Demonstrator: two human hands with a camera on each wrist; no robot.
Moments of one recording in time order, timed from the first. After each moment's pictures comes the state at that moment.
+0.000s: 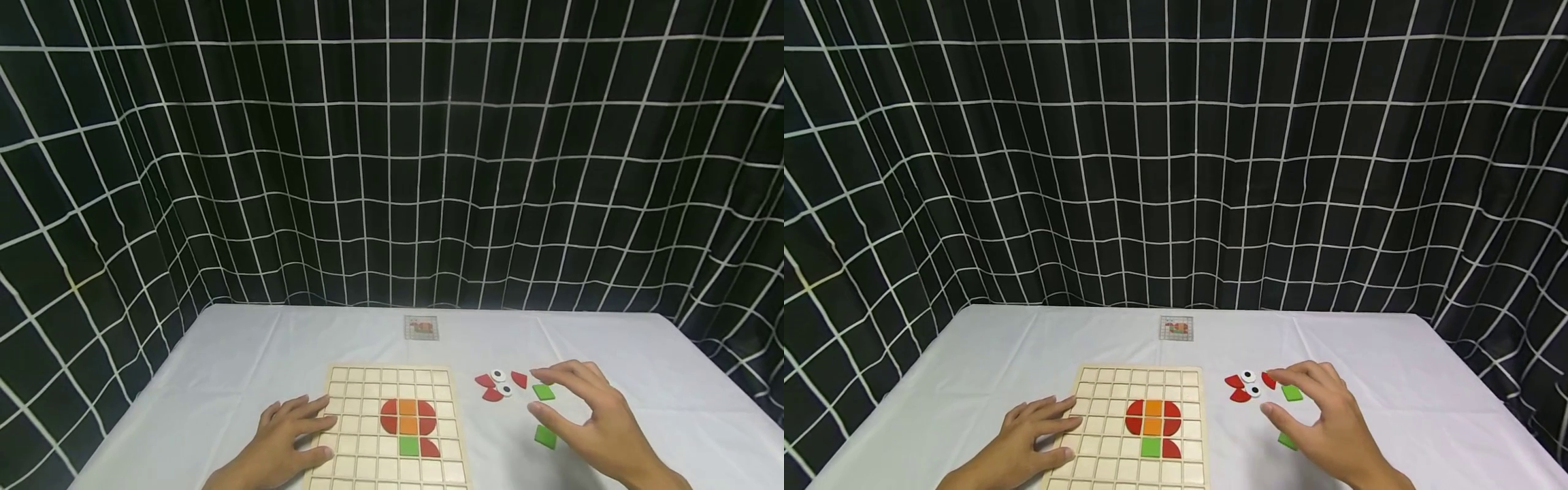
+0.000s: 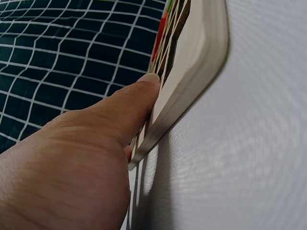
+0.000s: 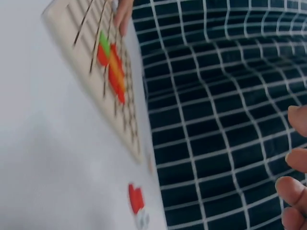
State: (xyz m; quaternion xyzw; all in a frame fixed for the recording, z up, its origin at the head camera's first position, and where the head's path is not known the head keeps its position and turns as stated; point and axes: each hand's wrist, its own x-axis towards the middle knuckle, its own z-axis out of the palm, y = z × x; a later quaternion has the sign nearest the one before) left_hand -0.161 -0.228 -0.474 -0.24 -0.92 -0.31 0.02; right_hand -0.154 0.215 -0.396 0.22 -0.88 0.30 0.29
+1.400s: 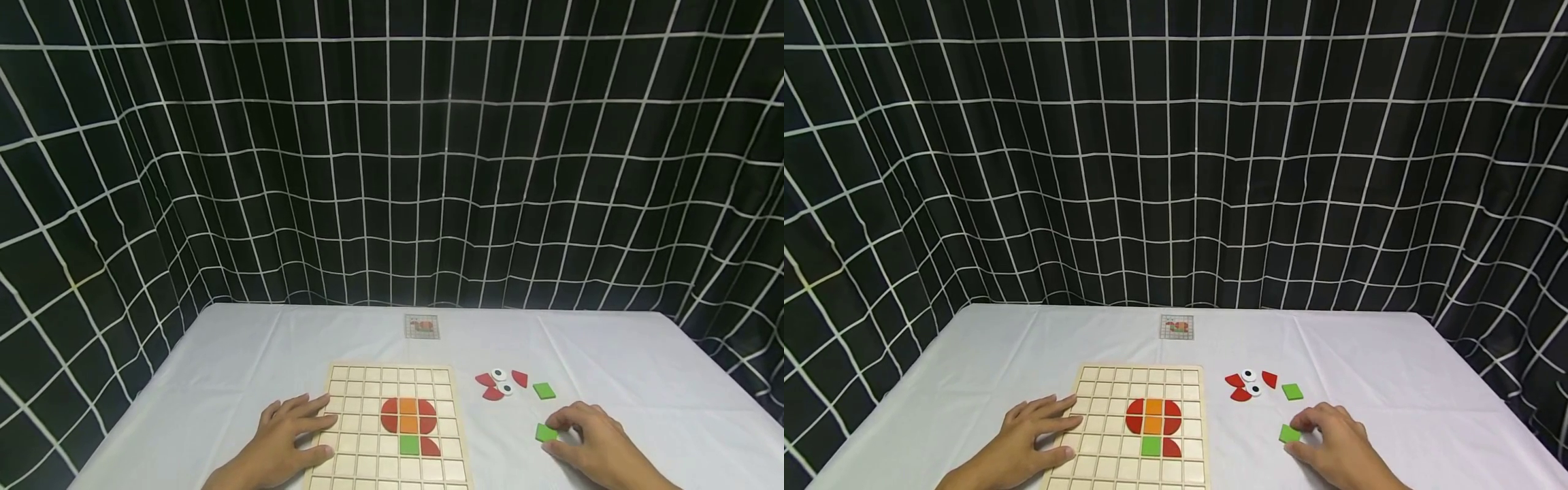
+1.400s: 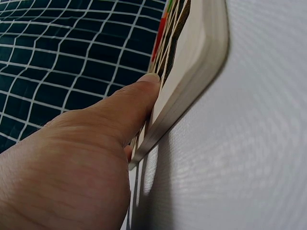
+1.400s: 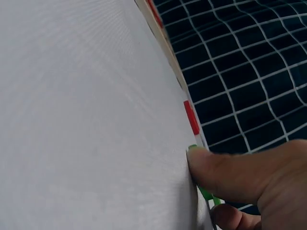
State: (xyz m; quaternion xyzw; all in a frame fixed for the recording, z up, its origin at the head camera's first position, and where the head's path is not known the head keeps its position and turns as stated) left_hand -0.161 -0.228 -0.473 -0.23 -0.92 -0.31 0.02; right_hand -0.185 0.248 -0.457 0.04 -0.97 0.25 -0.02
